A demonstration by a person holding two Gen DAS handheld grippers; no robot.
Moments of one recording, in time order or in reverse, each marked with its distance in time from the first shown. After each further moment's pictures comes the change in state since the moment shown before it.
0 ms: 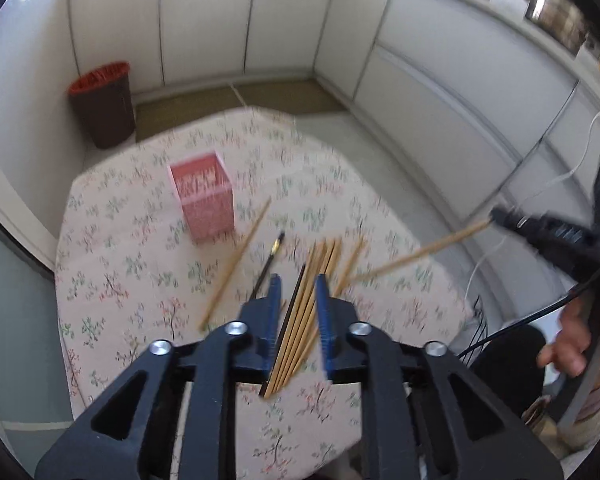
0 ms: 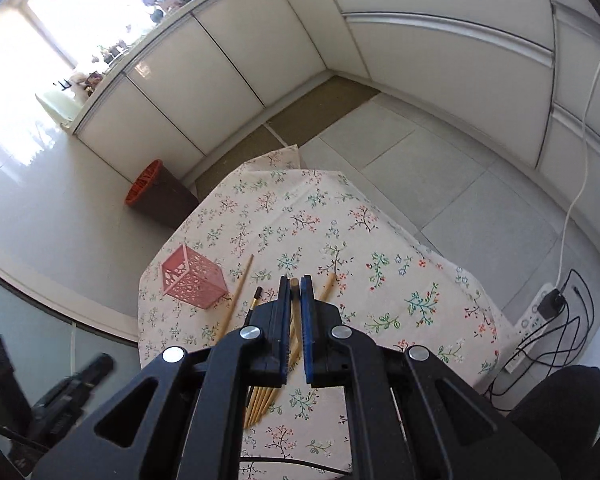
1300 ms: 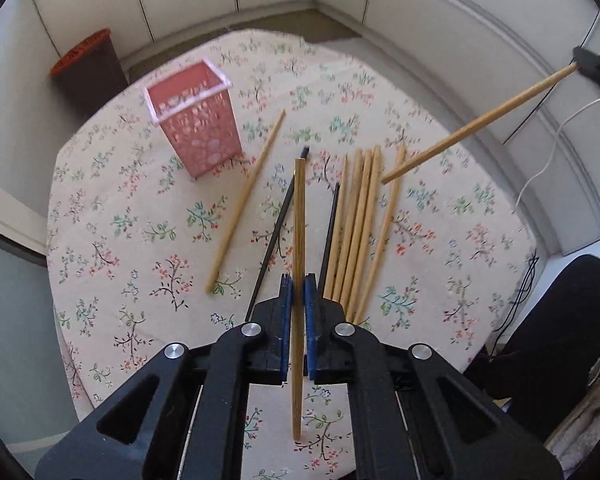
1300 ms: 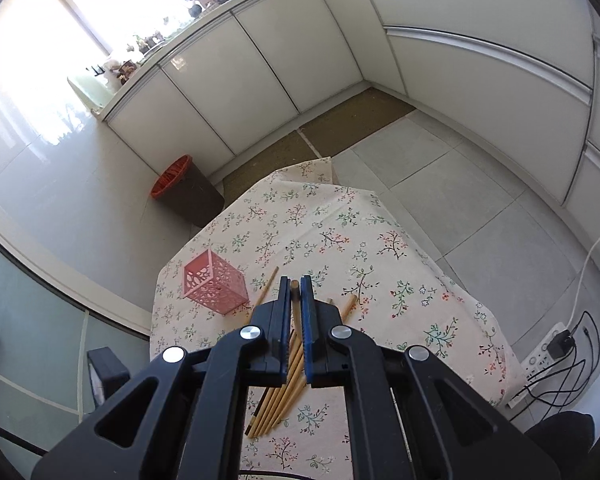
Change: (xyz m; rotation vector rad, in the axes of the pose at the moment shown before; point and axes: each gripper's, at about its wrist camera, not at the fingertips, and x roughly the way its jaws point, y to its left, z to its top) left arm 0.051 0.001 -0.034 0.107 0.115 0.086; right arm -0.007 0.021 0.018 -0.124 -0.015 0.091
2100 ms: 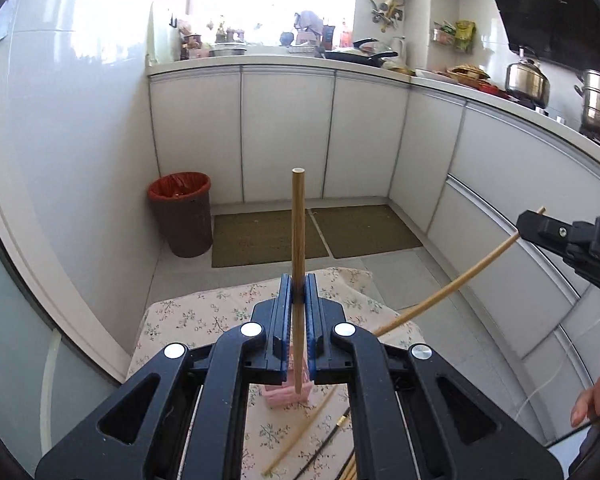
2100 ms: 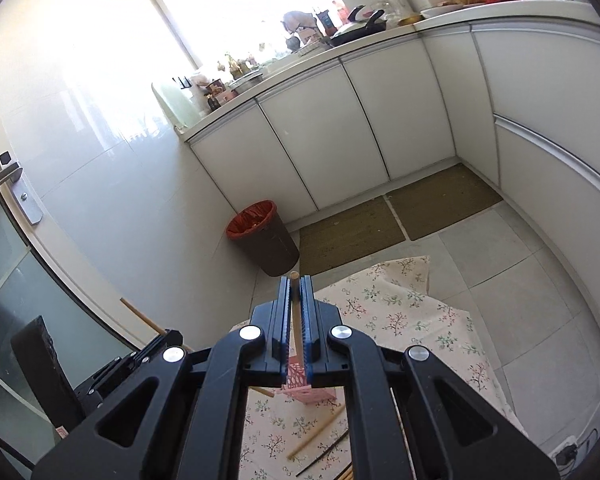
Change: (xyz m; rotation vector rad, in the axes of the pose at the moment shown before) left arm -0.147 0.048 0.158 -0.264 -0.569 0.212; right arm 0.021 0.133 0.126 -0.194 -0.120 0.202
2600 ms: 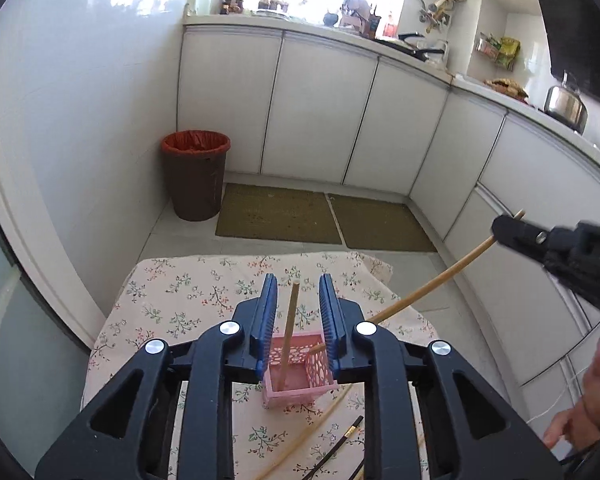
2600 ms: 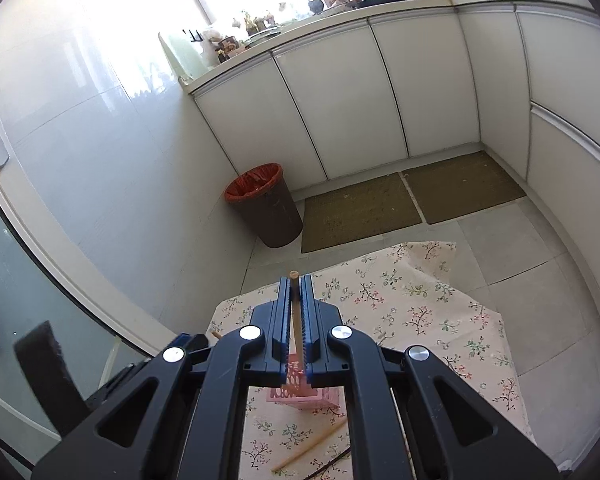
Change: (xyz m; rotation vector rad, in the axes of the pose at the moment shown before) left arm 0.051 0.047 -0.045 -0.176 0.017 -0.005; right arm 0.101 0.016 -0.029 -0.090 0.101 -0.008
